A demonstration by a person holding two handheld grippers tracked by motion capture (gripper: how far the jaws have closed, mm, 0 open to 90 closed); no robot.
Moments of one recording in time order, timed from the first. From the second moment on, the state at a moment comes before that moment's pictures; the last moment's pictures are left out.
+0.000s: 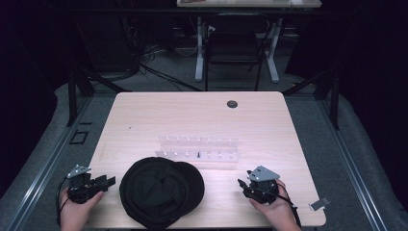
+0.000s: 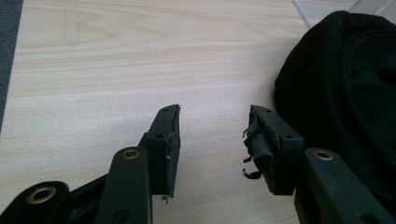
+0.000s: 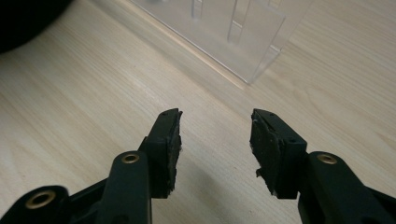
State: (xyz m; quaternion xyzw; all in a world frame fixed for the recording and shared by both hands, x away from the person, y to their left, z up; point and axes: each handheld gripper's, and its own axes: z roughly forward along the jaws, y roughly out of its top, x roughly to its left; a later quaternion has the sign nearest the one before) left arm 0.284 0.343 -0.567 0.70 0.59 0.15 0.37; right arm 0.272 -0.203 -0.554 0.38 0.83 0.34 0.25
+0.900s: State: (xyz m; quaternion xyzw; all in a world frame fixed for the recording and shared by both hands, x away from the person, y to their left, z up) left arm 0.280 0.345 -0.546 0.70 0.60 0.10 0.39; right arm 0.271 -0.171 -0.526 0.34 0.82 0.42 0.18
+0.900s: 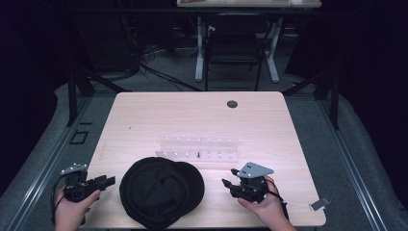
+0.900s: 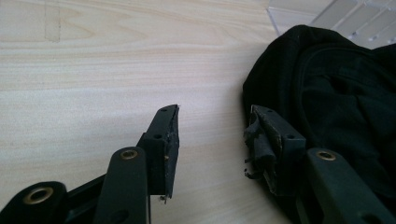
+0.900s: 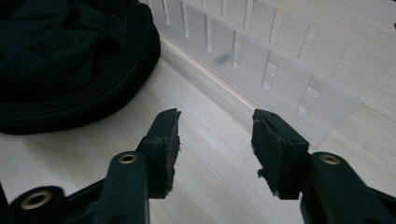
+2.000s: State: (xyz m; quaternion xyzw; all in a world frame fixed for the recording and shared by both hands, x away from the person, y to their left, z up) left arm 0.280 0.323 -0.537 0.72 0.59 0.00 0.37; right arm 0.262 -0.128 -0.523 0.29 0.85 0.42 0.15
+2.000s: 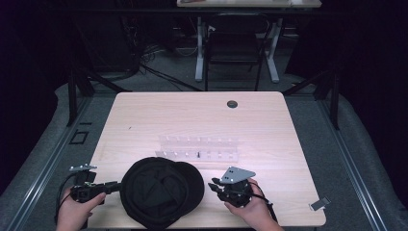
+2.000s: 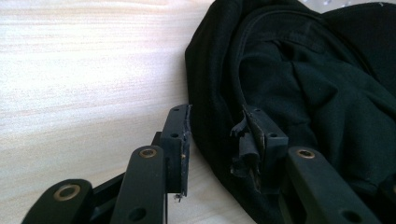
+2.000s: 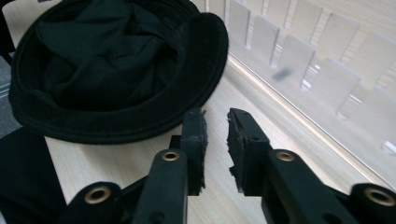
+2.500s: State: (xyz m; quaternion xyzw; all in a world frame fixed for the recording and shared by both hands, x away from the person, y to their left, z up) left arm 0.298 0.318 -0.535 0.73 0.61 -0.06 0.31; right arm 0.260 -0.117 -0.521 0.28 0.85 0.43 0.14
